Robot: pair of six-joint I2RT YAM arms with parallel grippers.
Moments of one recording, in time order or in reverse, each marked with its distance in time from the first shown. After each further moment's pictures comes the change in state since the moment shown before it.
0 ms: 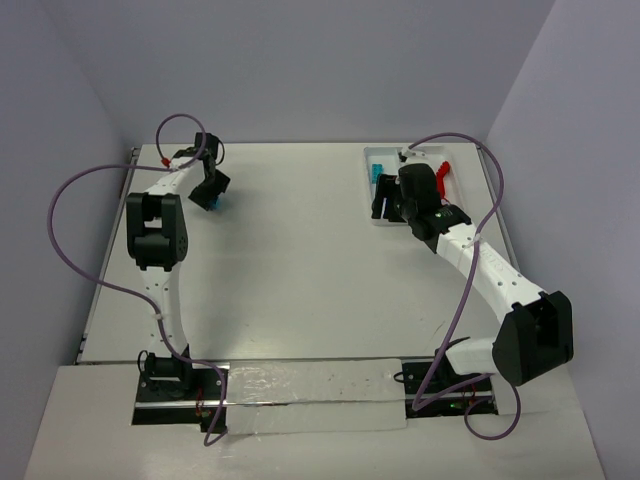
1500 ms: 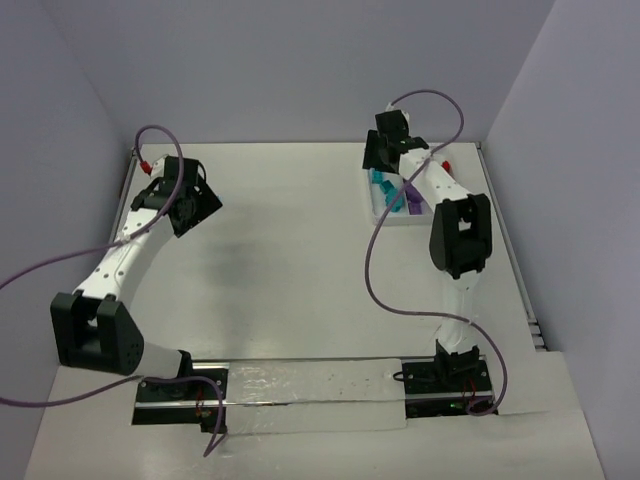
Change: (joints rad) left arm -0.099 -0.920 -0.687 0.054 0.010 0.318; right arm -0.122 0.866 0.885 -0.195 0.078 0.002
